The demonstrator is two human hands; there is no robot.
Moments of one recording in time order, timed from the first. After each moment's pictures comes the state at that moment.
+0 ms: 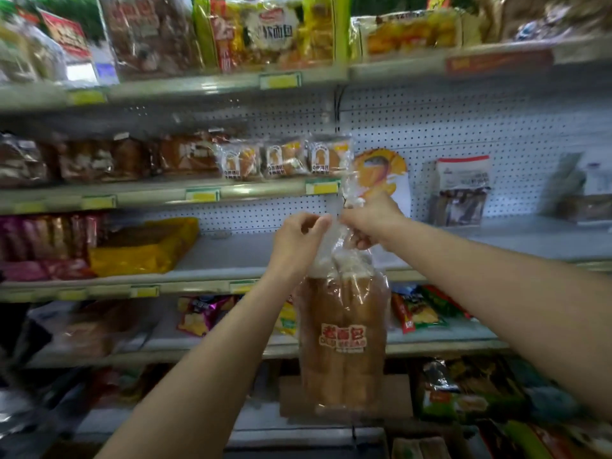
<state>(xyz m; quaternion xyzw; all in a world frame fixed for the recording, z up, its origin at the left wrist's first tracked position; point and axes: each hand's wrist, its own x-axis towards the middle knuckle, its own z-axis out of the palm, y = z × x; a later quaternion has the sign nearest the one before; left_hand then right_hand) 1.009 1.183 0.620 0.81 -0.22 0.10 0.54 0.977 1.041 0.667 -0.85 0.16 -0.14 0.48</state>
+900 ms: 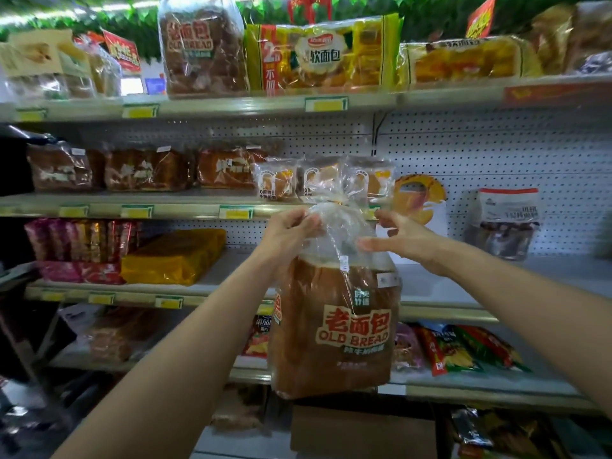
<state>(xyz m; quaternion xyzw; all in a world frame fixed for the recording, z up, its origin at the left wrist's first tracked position) 1.072 1.244 0.664 0.74 -0.21 0.03 0.64 1.019 1.028 0.675 -0.88 -0.01 -0.05 0.47</state>
